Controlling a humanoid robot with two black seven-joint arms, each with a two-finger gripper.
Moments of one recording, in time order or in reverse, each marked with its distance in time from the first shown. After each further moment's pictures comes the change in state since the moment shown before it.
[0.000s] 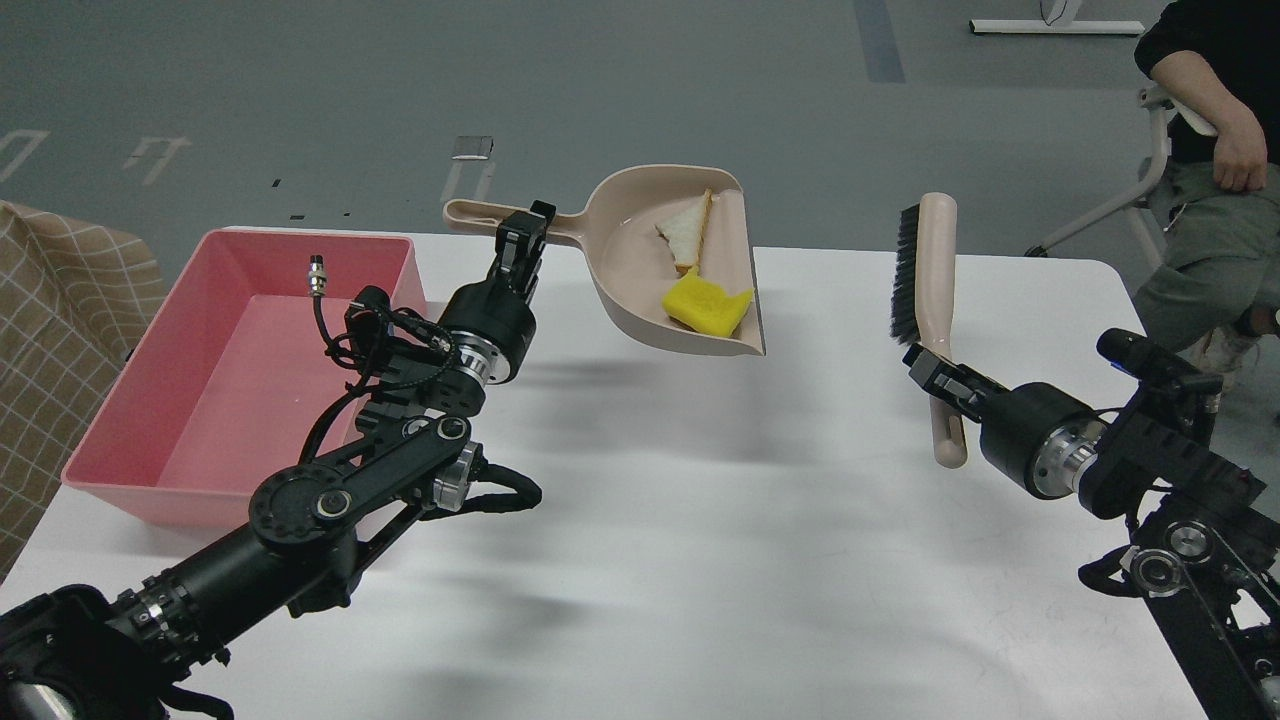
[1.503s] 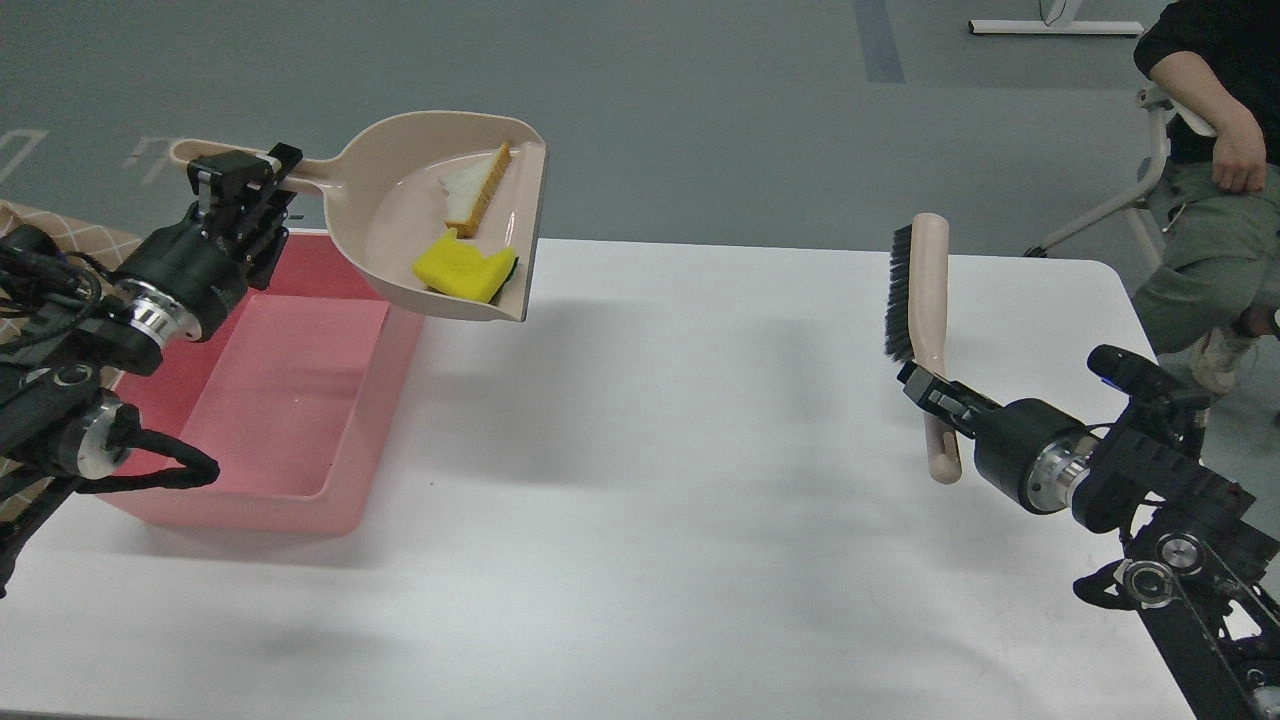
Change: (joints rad) left arm 0.142 0.553 -0.165 -0.047 -0.292 -0.461 -0.159; right arm -0.021 0.006 -0.010 -0.010 -0.004 0.000 0.007
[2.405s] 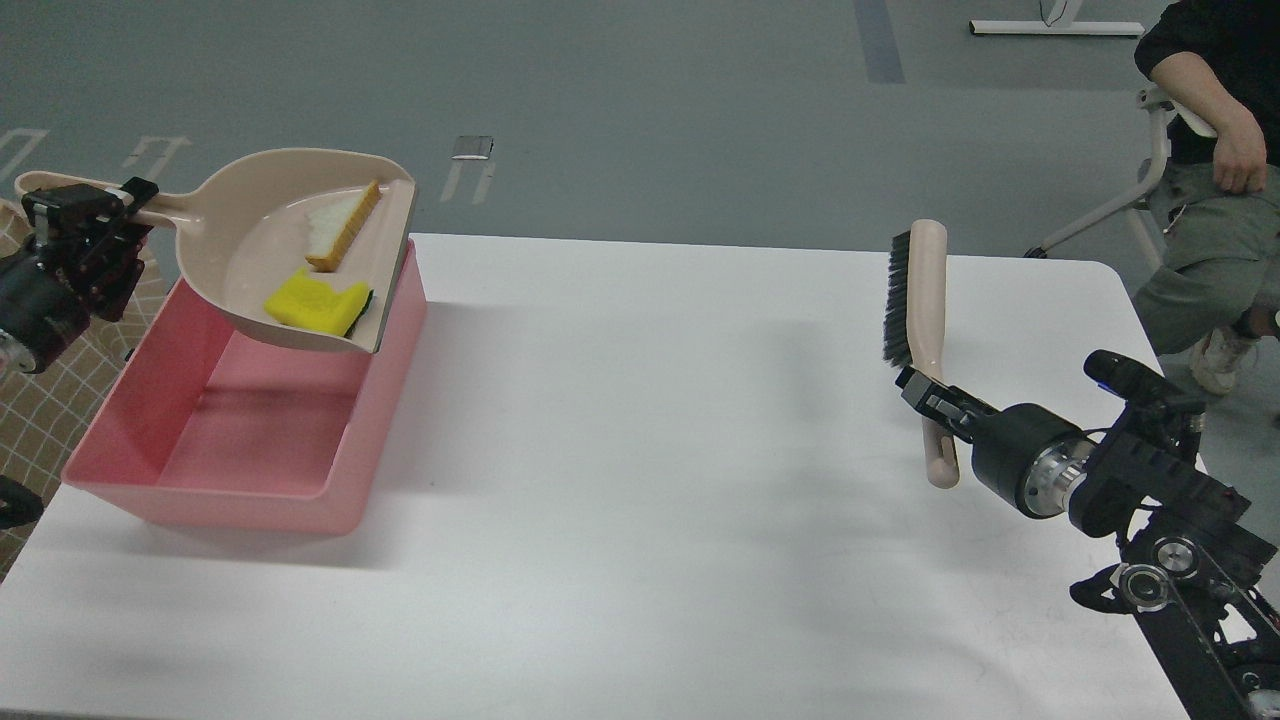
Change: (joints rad) left arm 0.021 0.099 0.005 0.404 -0.009 -0.344 -0.169; right arm -0.007 0.009 0.000 -0.003 -0.005 0.000 0.000
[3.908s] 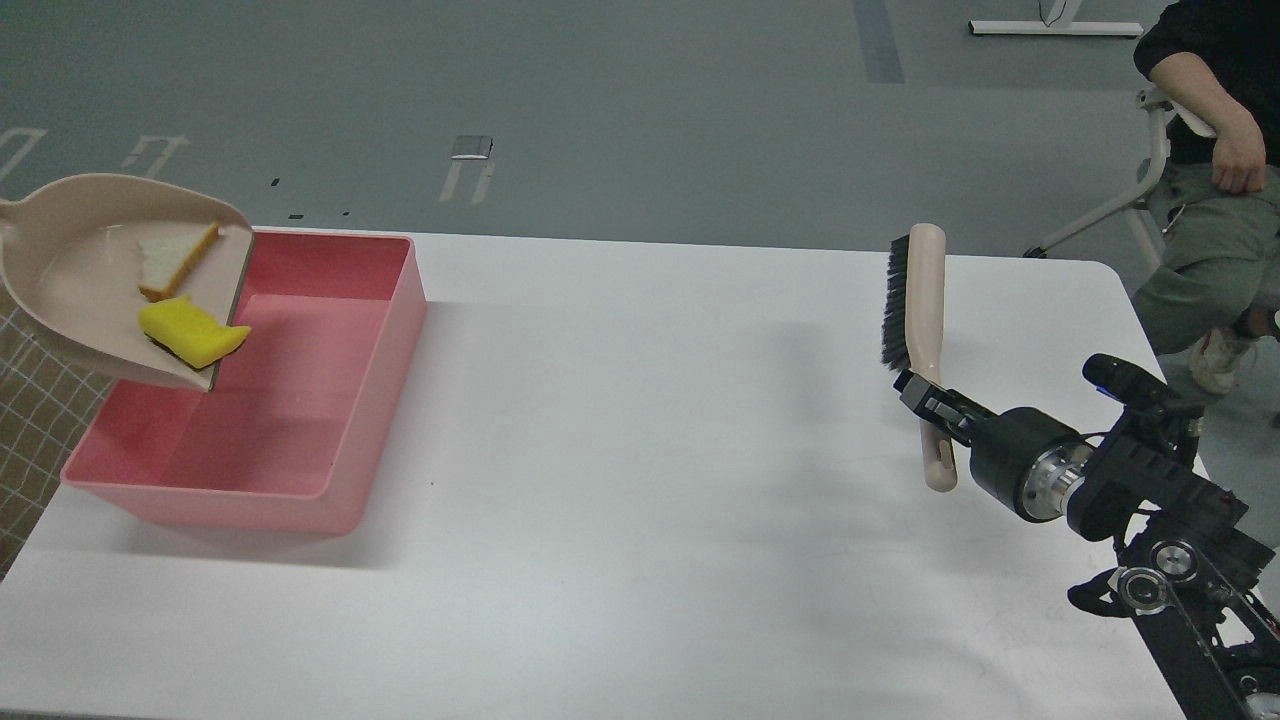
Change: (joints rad) left arm -0.020 0.198 -0.003 0.141 0.220 -0.004 0.000; right arm -0.009 0.011 0.004 -0.003 0.005 0.000 0.001
